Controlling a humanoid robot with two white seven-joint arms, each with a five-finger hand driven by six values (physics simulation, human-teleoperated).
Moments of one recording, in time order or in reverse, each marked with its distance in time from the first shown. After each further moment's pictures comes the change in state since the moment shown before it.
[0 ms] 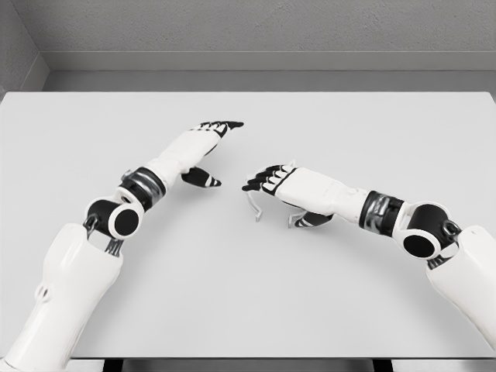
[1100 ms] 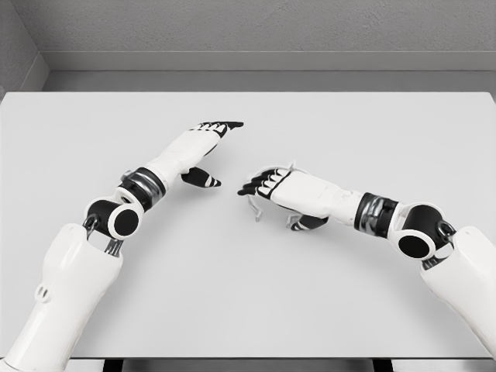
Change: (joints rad) left arm 0.000 0.000 0.000 -0.002 0.000 0.000 0.000; right arm 0.002 0.021 0.000 0.002 -0.003 0.000 0.035
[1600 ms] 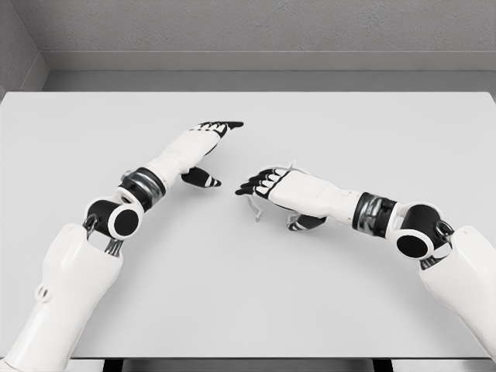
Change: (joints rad) left arm 0.002 0.000 0.000 -0.001 0.000 0.000 0.000; right arm -0.002 0.008 0.000 -0.002 -0.004 0.001 0.001
